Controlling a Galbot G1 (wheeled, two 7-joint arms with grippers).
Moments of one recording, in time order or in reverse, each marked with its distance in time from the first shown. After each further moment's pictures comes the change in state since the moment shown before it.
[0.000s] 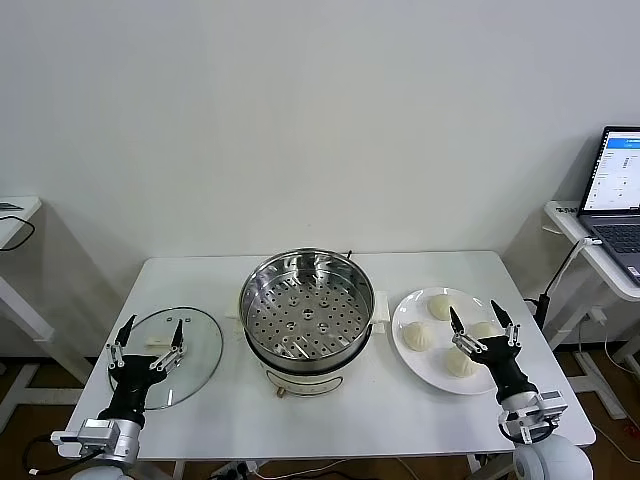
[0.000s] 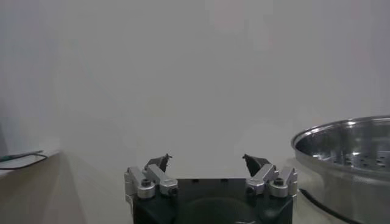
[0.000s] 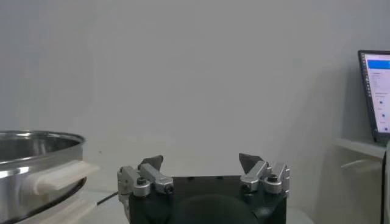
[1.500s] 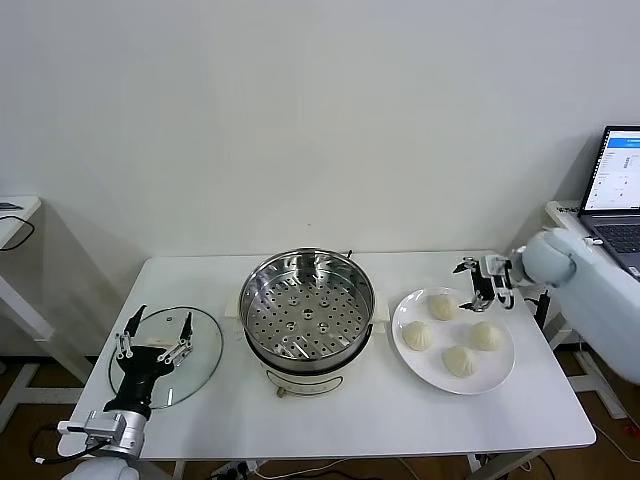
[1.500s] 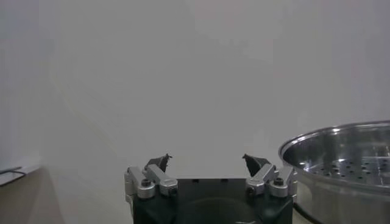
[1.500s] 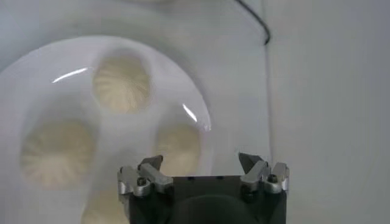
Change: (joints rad) left arm -0.019 0.021 0.011 -0.013 0.003 0.005 0.006; right arm 1.368 -0.350 -1.202 -0.724 -0.610 -0.211 -0.989
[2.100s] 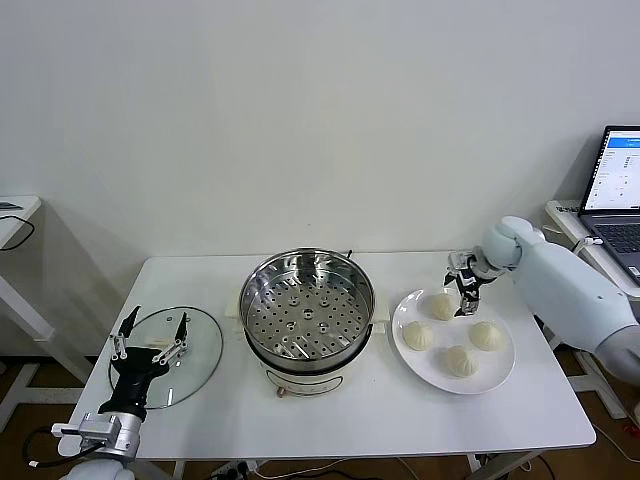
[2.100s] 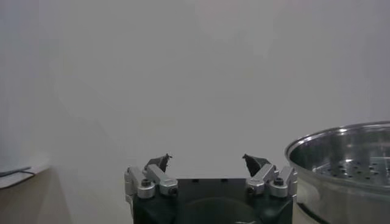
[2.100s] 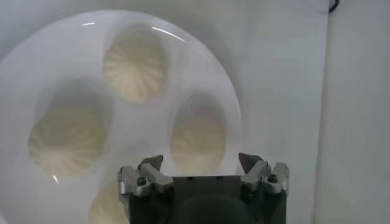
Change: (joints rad) left arm 0.009 -0.006 -0.004 -0.008 -0.001 -0.004 0.002; right arm 0.002 0.146 -0.023 -0.192 -0.110 0.004 0.003
